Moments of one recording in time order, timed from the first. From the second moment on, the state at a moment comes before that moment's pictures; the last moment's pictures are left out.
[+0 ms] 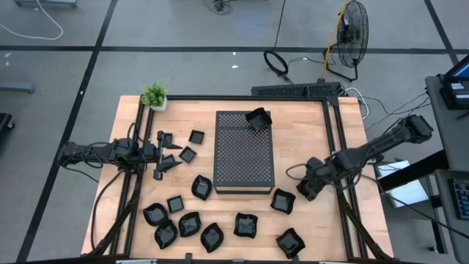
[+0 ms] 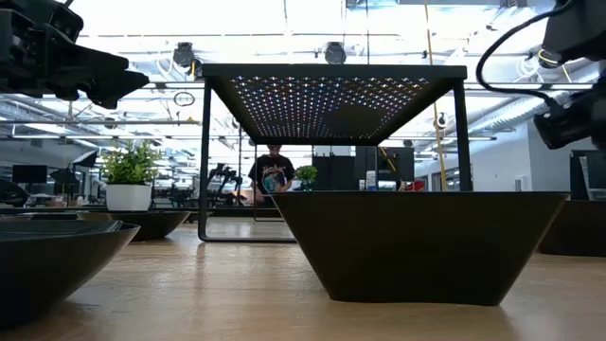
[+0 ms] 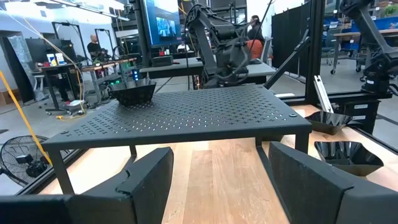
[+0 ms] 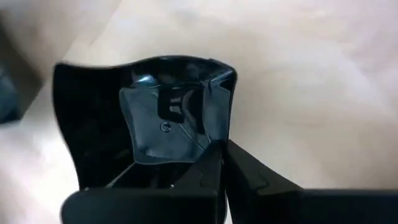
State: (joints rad) left arm -0.08 0.01 0.03 0.03 -0.08 0.10; right arm 0.37 0.94 0.45 -0.94 -0.02 1.24
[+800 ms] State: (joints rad) left arm -0.08 0.01 0.03 0.03 -0.08 0.10; right arm 0.15 0.55 0.45 -0.58 0.29 1.05
